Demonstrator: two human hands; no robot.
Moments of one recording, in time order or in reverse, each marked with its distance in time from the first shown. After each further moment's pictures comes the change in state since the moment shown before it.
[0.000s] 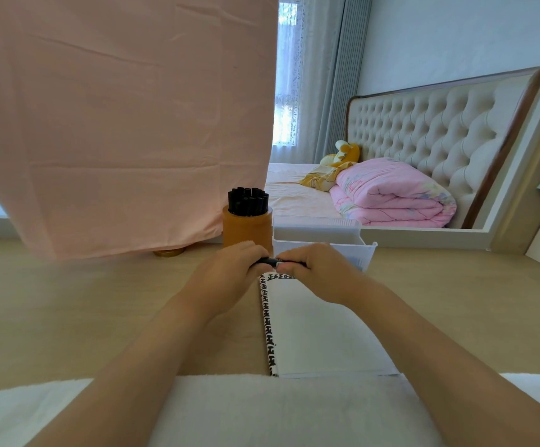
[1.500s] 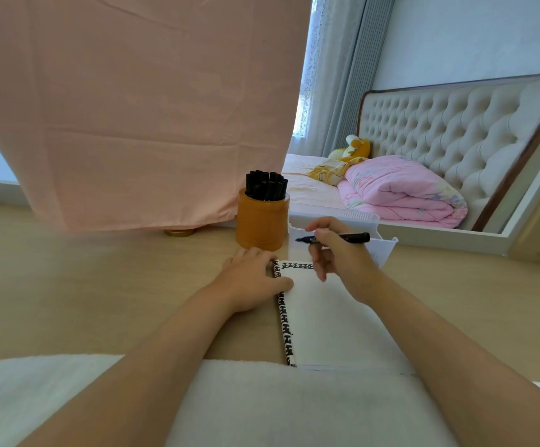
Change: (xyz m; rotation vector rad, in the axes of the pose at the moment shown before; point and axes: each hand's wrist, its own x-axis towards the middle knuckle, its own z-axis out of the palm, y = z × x) left_hand 0.000 -0.011 0.036 -0.070 -0.281 -0.405; right_hand 0.001 -0.002 0.010 0.866 0.195 0.352
